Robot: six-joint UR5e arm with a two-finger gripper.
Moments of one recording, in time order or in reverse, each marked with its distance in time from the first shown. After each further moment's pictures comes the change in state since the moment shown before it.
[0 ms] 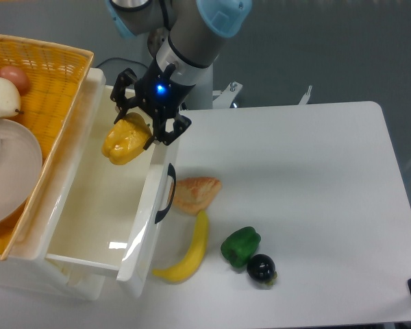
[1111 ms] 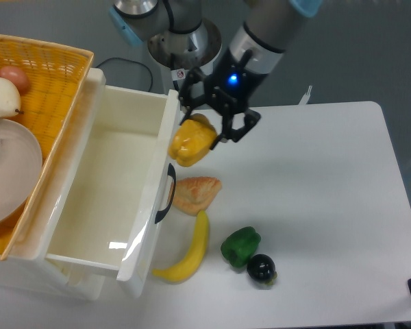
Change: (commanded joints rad) arm 0.141 0.017 0.054 -0.043 -0.003 0.066
